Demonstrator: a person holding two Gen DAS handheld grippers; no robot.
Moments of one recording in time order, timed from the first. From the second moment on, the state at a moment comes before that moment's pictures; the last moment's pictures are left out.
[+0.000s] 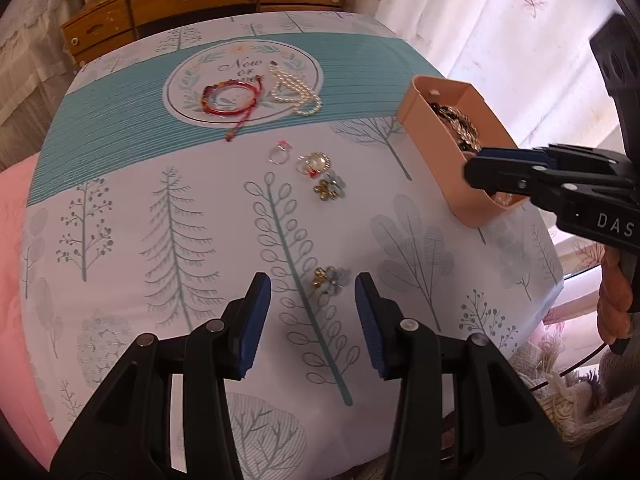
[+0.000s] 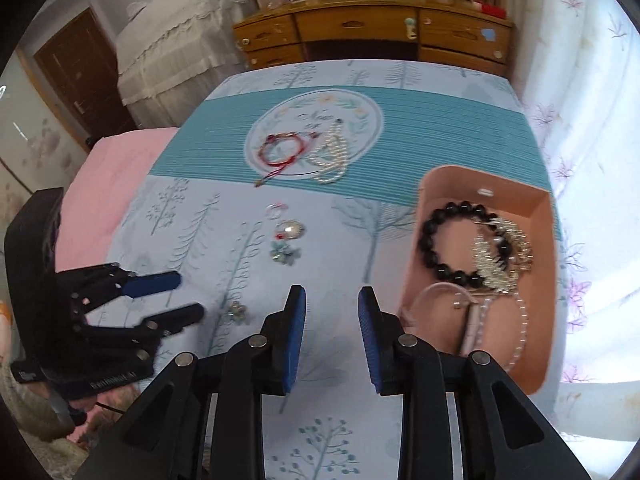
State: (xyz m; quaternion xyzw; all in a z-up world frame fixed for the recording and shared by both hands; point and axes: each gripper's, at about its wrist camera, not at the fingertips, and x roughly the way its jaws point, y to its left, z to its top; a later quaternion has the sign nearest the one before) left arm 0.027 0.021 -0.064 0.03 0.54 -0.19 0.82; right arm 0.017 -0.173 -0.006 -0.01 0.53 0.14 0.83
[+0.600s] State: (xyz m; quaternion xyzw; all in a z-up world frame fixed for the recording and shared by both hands) left arm 0.020 -0.010 -0.104 0.06 0.52 -0.15 0.84; right arm 0.031 -0.137 -0.064 0.00 0.53 0.15 0.83
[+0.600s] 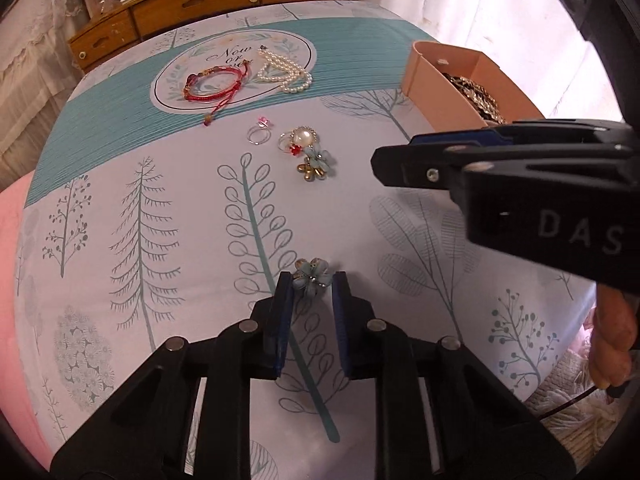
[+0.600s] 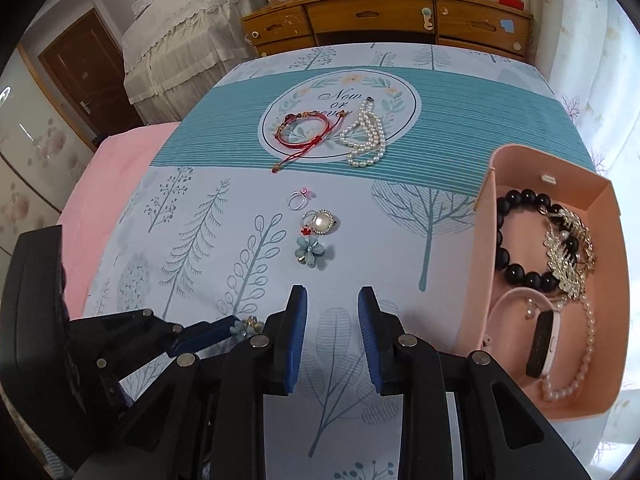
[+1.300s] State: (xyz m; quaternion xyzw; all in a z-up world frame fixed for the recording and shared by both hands) left arm 0.036 0.057 -0.089 -0.03 0.51 -0.10 0.86; right arm 0.072 -0.091 -0.104 -0.08 0.51 0.17 0.84
